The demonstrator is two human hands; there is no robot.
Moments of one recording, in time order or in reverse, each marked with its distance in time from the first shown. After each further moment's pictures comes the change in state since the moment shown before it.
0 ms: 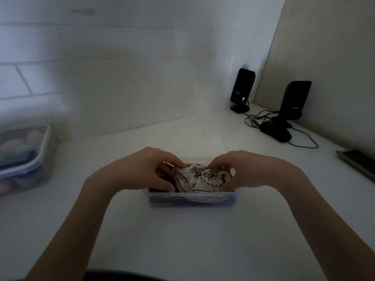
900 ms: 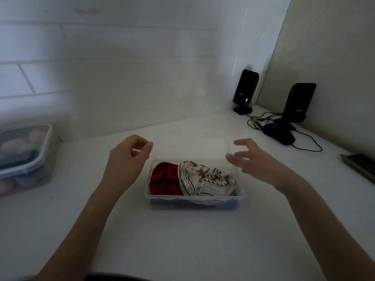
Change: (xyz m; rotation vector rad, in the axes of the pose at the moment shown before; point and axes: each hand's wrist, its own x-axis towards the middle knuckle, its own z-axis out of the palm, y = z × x) left_hand 0.007 -0.044 0.014 -0.217 0.808 -0.178; right_hand 0.016 0.047 0.020 0.743 0.280 0.218
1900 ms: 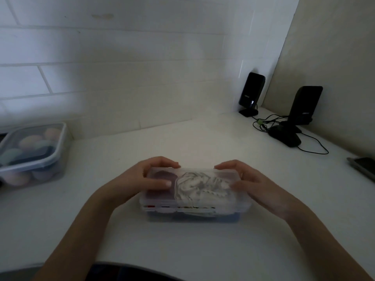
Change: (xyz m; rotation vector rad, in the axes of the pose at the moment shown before) left_hand -0.017 -0.022 -0.010 -0.373 -0.710 0.001; right_hand -0.026 0.024 0.031 0.481 -0.343 -0.277
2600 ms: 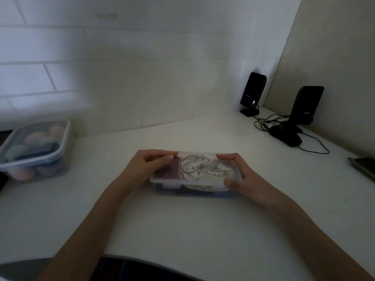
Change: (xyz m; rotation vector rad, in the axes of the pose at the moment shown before) left_hand 0.016 0.001 0.008 -0.040 0.360 0.065; right_hand 0.017 0.013 0.001 -0.181 0.053 -0.074
